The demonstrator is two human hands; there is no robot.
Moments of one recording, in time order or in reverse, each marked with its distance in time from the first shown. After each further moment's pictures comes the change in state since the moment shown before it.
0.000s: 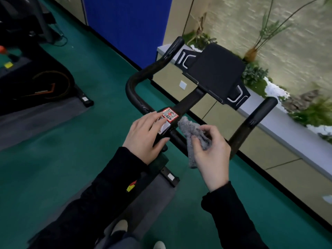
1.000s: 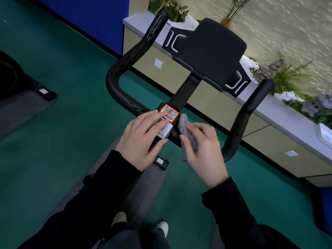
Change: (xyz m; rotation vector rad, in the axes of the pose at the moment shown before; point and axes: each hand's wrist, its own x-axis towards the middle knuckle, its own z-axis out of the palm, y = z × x) left_hand 0.016 -0.042 0.012 -0.223 -0.029 0.210; right_hand 0.004 -0.002 0.041 -0.450 -0.110 -0.031
